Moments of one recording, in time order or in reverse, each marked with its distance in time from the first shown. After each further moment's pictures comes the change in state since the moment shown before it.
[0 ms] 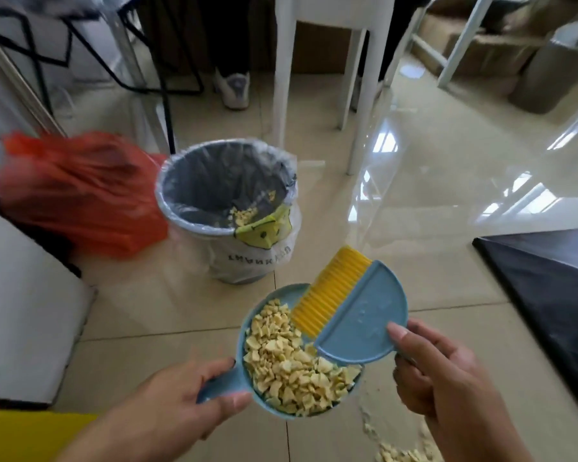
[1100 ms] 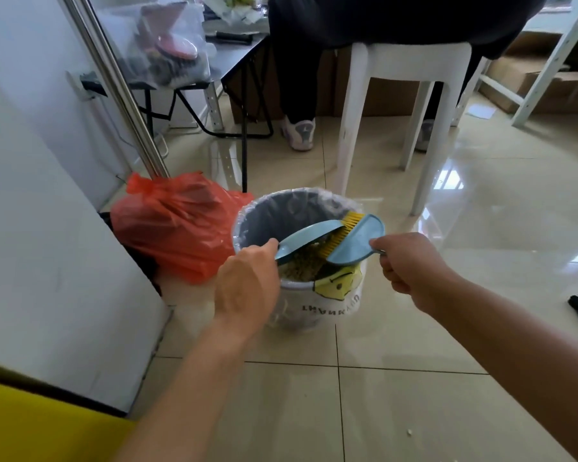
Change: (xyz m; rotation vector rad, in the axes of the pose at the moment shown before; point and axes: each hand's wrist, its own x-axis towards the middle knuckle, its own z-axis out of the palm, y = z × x) left_hand 0.103 0.020 -0.082 0.684 1.128 0.111; right_hand 0.170 -0.068 0.111 -0.498 0.090 0.036
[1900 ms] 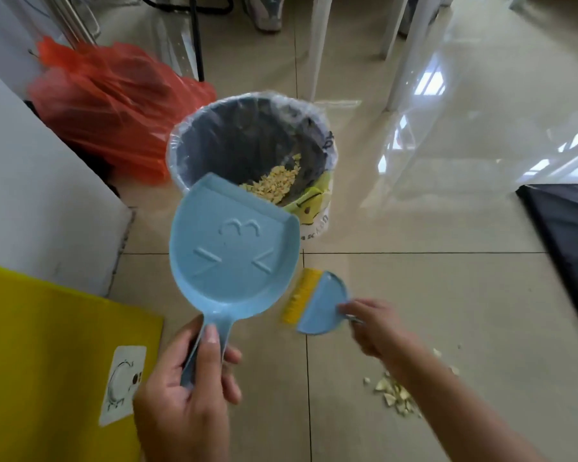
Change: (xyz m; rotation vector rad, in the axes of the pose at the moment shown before) left_hand -0.251 0.050 -0.066 -1.030 0.137 -0.818; right_hand -0.118 0.225 -0.014 0.068 -0.226 0.349
